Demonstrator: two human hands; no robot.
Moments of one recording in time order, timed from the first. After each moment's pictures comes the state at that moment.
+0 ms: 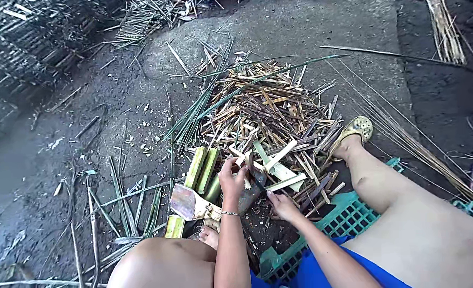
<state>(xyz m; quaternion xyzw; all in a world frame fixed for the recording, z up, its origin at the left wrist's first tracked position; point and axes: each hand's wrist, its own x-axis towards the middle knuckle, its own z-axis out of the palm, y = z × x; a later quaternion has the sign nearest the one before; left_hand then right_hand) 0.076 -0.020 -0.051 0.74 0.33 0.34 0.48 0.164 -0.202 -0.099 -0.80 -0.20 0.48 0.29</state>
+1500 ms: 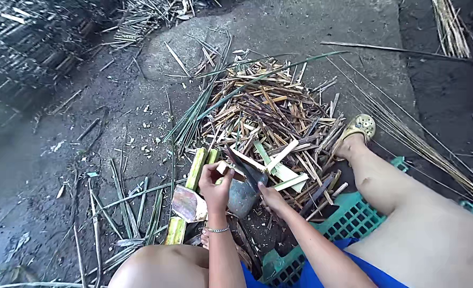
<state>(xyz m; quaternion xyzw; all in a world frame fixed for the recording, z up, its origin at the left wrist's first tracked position) 0.040 -0.013 -0.005 0.66 0.28 0.47 0.52 0.158 -0.150 -0.099 -0.78 -0.09 0.52 0.33</state>
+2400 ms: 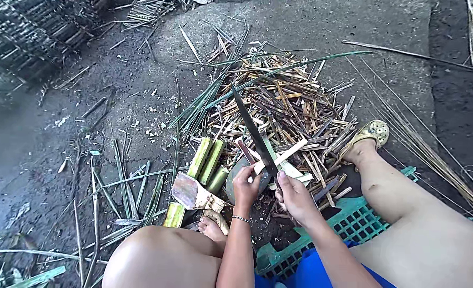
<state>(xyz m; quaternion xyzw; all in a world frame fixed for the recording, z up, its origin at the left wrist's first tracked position) 0.070 -0.059 -0.072 0.75 0.28 0.38 0.46 0.146 -0.179 0.031 -0.74 -0.22 0.37 0.52</state>
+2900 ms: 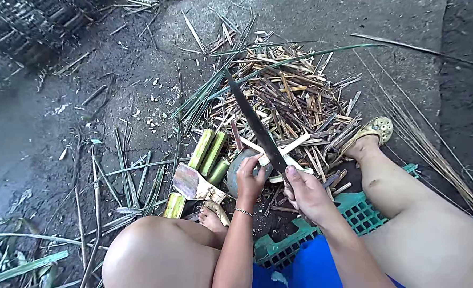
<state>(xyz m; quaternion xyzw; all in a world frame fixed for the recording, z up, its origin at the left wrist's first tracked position) 0.069 -0.071 -0.061 0.76 0.29 0.38 0.44 0.146 -0.195 0.063 -0.77 -0.26 0.37 0.46</state>
